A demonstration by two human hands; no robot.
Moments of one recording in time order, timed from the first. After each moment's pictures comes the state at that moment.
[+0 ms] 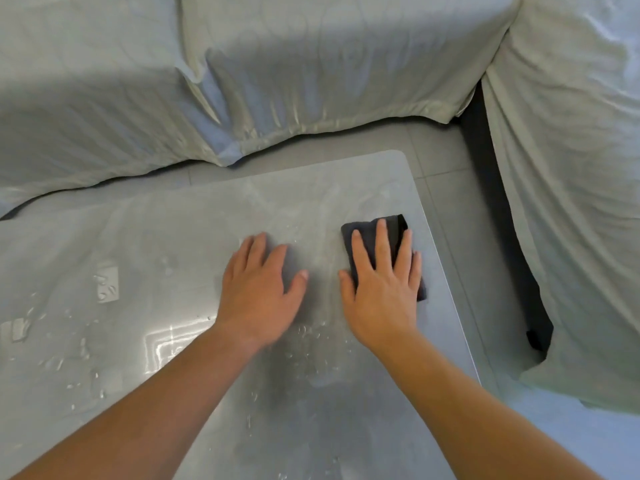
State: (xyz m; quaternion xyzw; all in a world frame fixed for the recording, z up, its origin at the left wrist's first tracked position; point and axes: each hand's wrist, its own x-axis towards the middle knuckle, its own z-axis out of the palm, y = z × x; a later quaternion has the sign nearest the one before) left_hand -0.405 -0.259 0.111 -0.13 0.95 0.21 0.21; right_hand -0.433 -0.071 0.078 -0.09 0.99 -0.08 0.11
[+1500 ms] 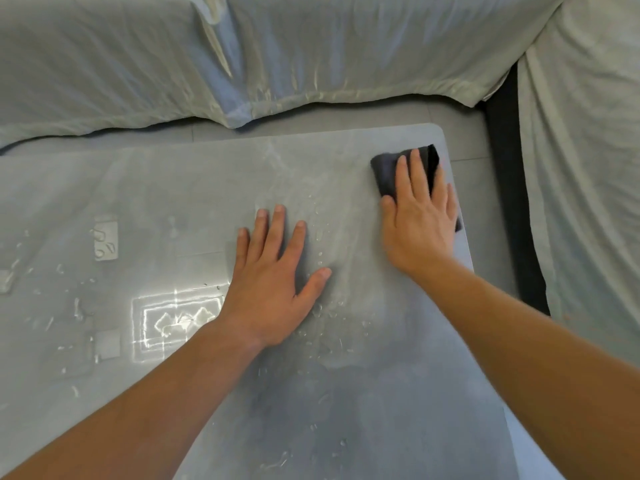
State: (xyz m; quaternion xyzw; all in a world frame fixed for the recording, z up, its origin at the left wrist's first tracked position) left_hand -0.375 -0.270 0.081 -0.06 0.96 0.22 0.18; right_hand -0.515 -0.073 0.067 -0.11 0.99 -0.07 0.10
